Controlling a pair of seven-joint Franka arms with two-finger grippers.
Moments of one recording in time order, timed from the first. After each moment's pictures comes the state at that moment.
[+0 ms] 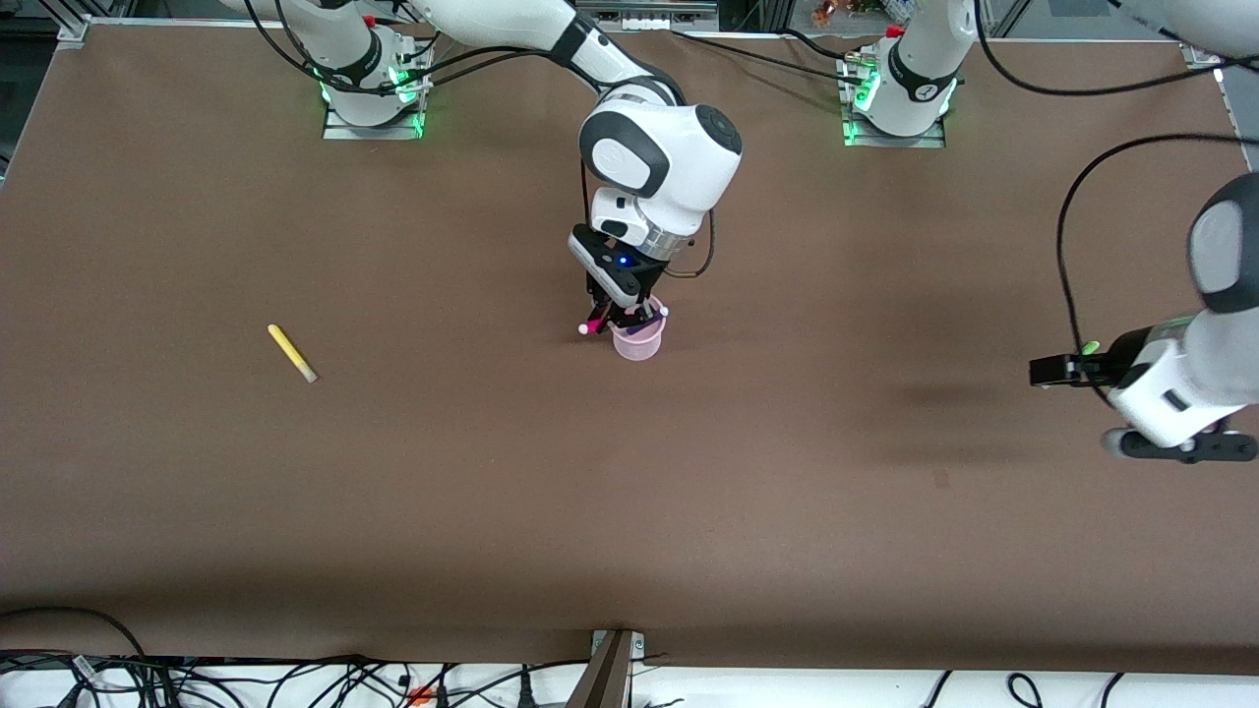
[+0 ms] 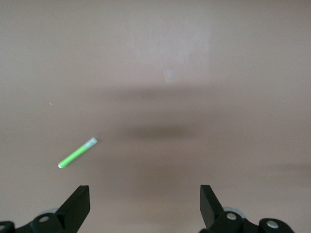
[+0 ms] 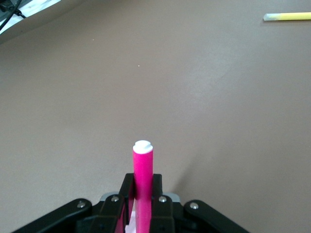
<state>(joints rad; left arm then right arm) 0.04 0.48 -0.05 -1.17 0.06 1.51 0.01 0.86 0.76 0.11 -1.28 -0.67 1.82 2.06</state>
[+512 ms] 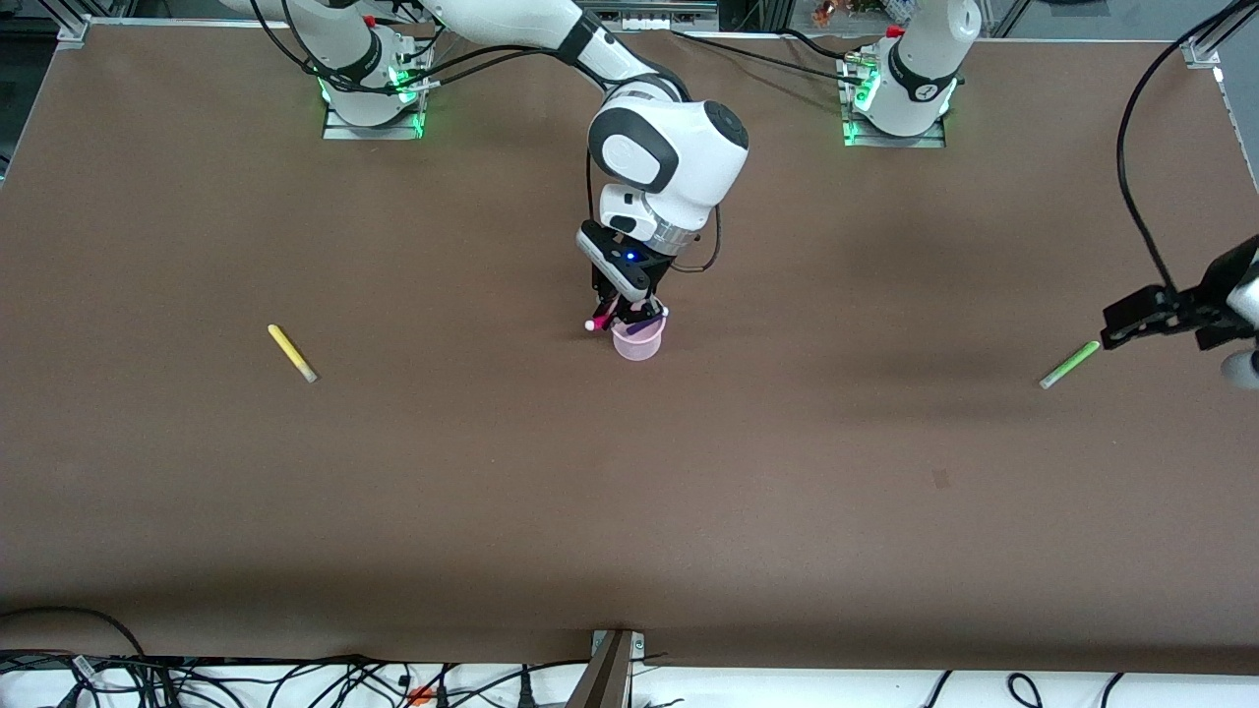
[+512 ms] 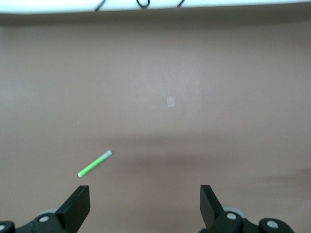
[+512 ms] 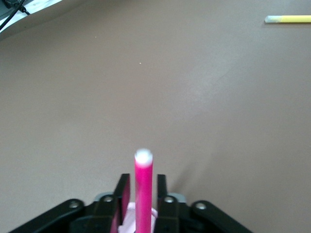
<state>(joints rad) 0.04 0.23 -0.04 -1.31 0.06 1.61 0.01 0.88 0.77 0.09 -1.28 -0.68 1.82 2.06</state>
